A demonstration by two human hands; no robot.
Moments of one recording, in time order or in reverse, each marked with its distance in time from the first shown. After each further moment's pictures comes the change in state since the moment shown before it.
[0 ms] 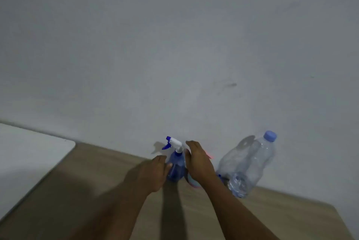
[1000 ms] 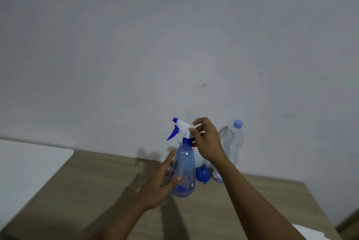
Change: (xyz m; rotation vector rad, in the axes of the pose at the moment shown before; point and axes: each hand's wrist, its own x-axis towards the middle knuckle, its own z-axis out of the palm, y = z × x) left_hand -0.121 0.102 -0.031 -0.728 -0.124 0.209; right_hand -0.070 -0.017 -0.101 0.512 0.308 -0.072
